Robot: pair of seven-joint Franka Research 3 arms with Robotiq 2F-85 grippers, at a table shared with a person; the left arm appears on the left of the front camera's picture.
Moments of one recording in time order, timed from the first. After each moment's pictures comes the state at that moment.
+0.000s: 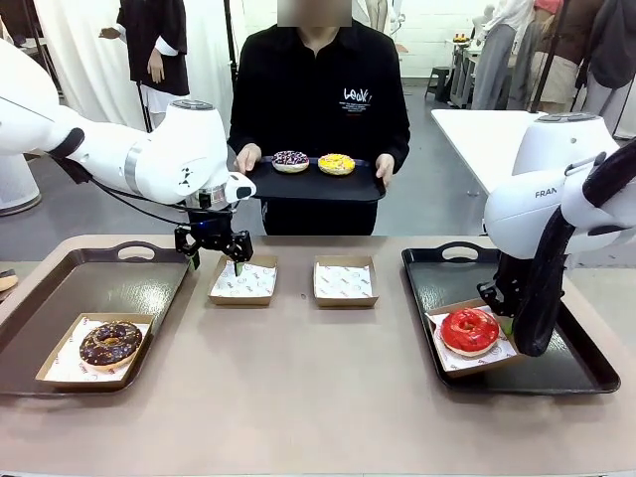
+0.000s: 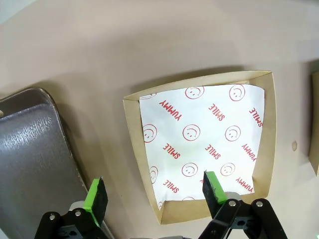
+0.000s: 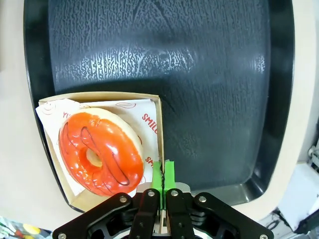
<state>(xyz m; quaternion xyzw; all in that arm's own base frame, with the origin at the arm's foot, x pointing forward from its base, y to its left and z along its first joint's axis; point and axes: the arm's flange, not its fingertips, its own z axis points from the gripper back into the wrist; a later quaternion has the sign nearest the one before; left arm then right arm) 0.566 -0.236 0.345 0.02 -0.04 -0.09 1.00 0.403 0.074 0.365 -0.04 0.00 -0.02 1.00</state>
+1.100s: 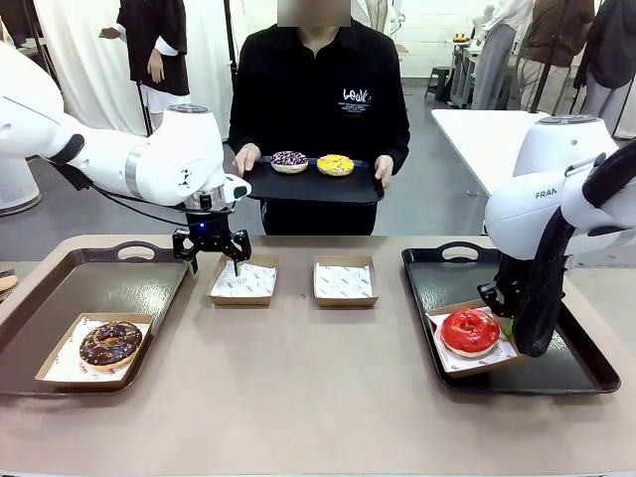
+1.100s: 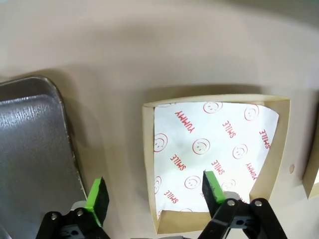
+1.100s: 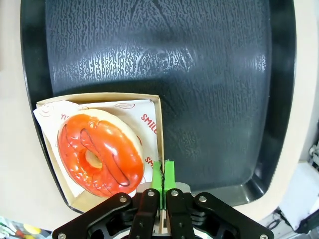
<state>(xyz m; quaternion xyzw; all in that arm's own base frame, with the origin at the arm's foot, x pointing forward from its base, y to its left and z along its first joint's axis) 0.577 -0.226 0.335 0.01 -0.03 -0.01 1.00 0.403 0.072 0.362 -0.04 0.01 -0.02 1.00</state>
